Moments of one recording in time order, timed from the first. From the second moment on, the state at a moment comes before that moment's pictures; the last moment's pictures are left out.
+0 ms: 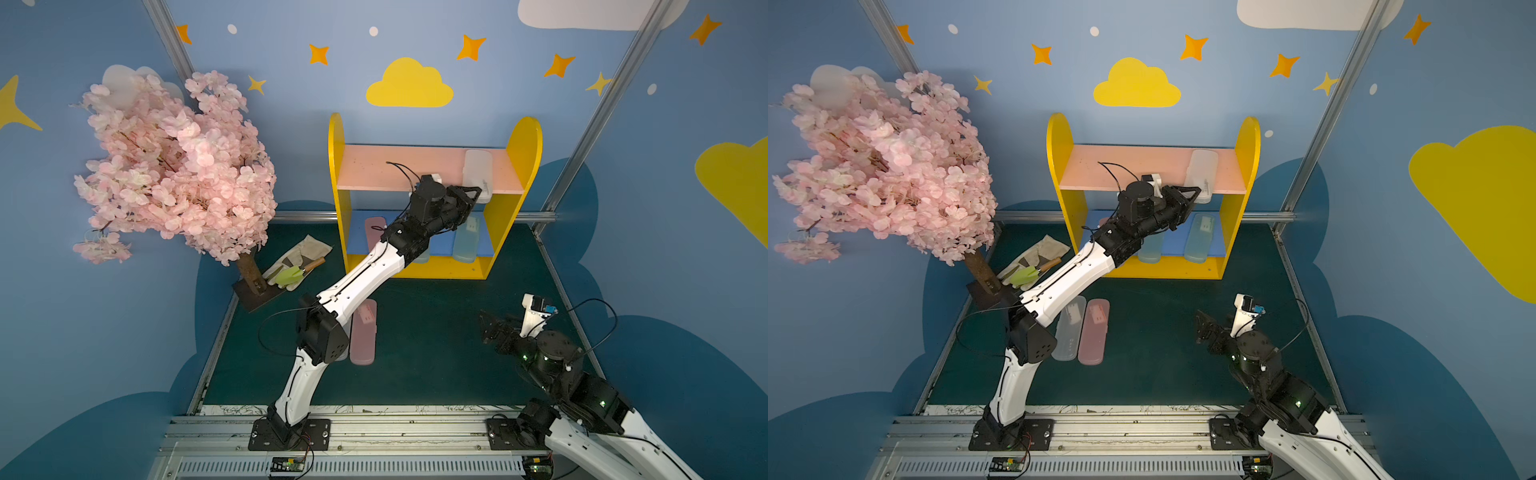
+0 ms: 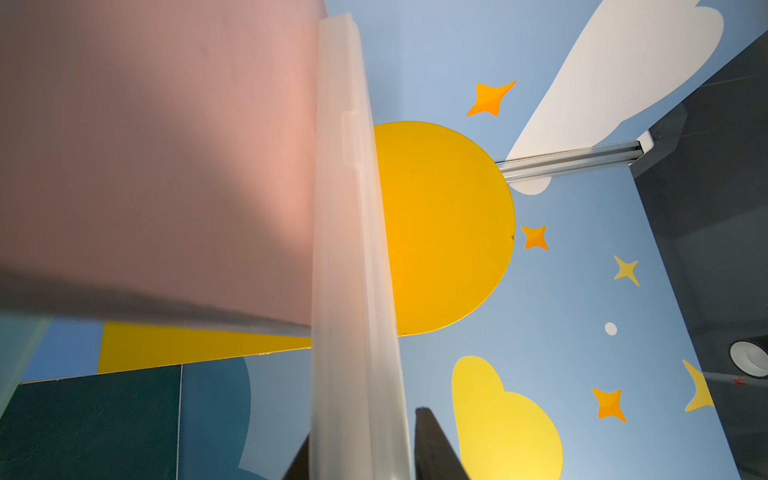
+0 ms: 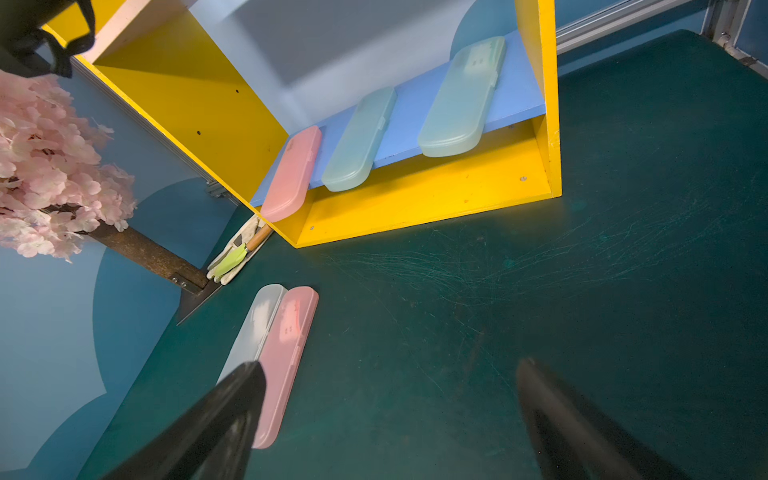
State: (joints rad) left arm -0.75 2.17 2.31 -0.13 0.11 -1.41; right arm 0.79 0.41 0.63 -0.55 0.39 0.63
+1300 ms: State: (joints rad) left arm -0.73 1.19 1.04 0.25 0.20 -1.25; right arm 0.79 0.47 0.57 -0.29 0.12 0.67
